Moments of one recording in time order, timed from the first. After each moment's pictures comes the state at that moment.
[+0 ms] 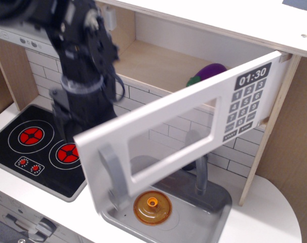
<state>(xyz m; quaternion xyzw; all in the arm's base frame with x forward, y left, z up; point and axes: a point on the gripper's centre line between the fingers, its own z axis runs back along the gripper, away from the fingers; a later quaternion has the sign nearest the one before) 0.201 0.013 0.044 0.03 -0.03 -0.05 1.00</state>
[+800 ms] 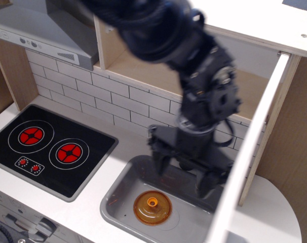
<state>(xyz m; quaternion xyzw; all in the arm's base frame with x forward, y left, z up) 0.234 -0.098 0.023 0.02 -0.03 -0.03 1.00</state>
